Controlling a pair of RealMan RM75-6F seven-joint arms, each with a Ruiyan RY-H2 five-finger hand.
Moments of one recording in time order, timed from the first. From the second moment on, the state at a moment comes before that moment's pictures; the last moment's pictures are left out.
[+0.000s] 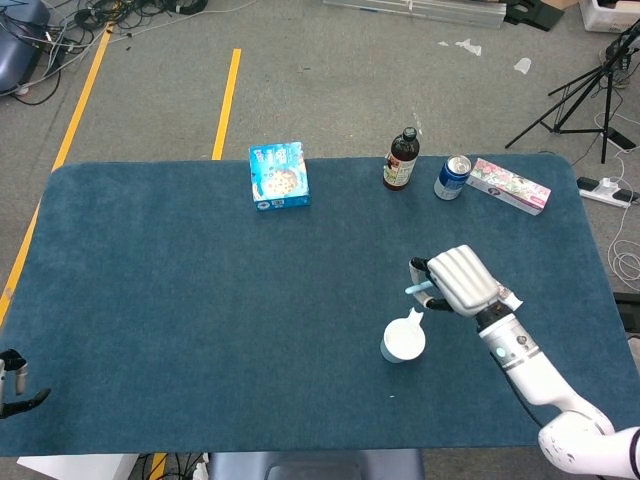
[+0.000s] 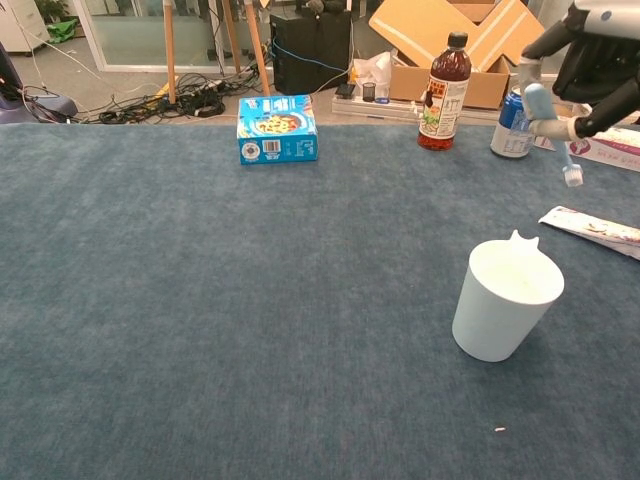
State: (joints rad) left arm -0.02 -1.00 -0.03 -1.73 1.33 1.44 0.17; right arm 0.59 -1.07 0.15 -1.83 -1.39 1.09 -0.17
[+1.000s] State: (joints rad) left arm -0.02 -1.00 -0.03 -1.73 1.33 1.44 0.16; right arm 0.62 -0.99 0.01 -1.84 -1.78 1.05 0.44
